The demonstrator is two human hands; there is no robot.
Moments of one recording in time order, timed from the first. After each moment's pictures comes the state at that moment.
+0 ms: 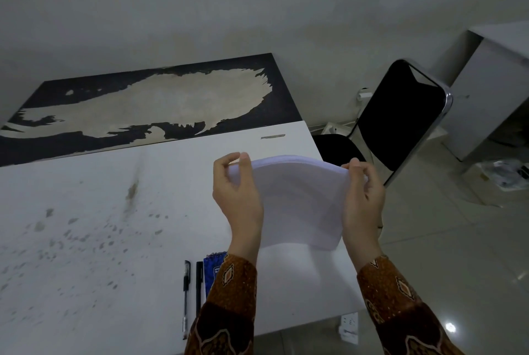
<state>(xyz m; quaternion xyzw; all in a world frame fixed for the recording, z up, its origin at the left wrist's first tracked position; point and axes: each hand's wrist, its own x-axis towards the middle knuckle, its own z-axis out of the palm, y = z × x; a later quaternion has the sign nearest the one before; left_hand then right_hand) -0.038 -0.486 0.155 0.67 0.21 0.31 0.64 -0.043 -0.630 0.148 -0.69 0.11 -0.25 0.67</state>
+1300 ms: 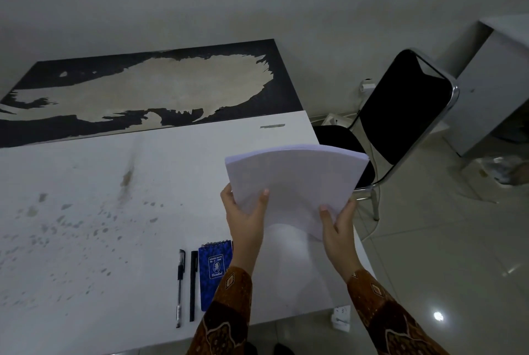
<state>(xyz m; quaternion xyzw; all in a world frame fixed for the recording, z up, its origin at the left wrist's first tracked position) -0.056 -0.487 0.066 0.64 0.17 0.18 0.73 -0.056 -0.646 0.037 -0.74 0.05 -0.07 0.67</state>
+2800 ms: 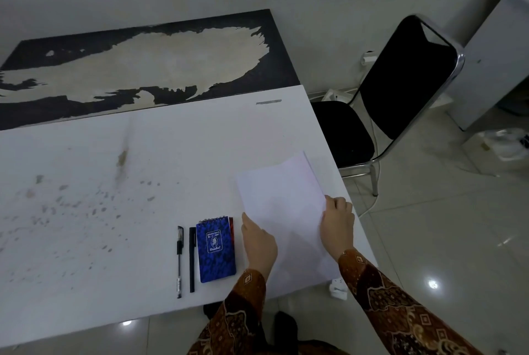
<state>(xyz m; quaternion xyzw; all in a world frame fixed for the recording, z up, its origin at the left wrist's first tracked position) -0.101 -0.512 -0.011 0.85 0.31 -0.10 0.42 -0.057 -0.670 -0.052 -0.98 0.07 0.02 0.17</state>
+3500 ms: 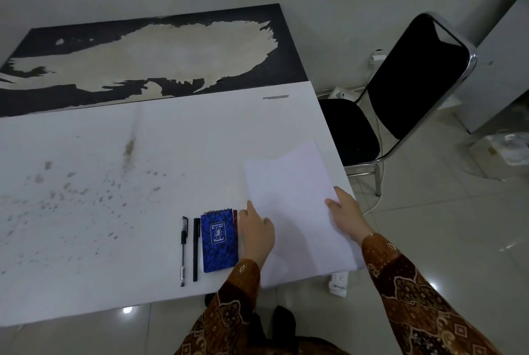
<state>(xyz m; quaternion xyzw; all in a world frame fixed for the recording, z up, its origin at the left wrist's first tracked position) -0.097 -0.497 -0.009 0.88 0.26 -0.12 0.38 -0.035 -0.695 -0.035 -0.86 0.08 0.15 0.49</state>
